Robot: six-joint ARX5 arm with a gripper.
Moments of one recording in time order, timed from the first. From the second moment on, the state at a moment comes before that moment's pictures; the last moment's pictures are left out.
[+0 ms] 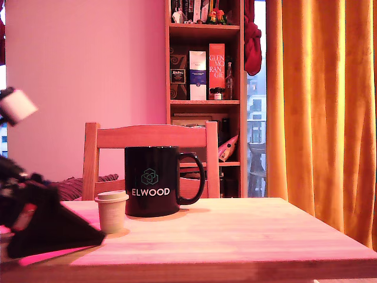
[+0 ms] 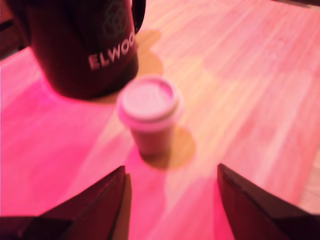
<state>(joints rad) -0.48 1.56 0.18 0.83 0.41 0.21</state>
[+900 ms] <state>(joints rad) -0.48 1.72 0.33 0.88 0.49 0.21</state>
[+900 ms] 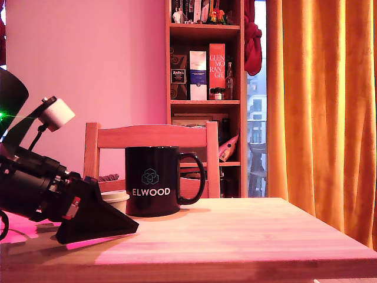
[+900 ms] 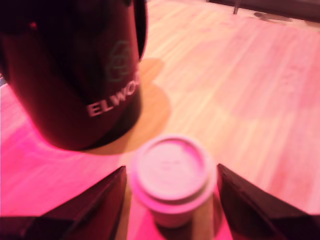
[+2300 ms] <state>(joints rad) -0.50 1.54 0.33 0.88 0.57 0.10</state>
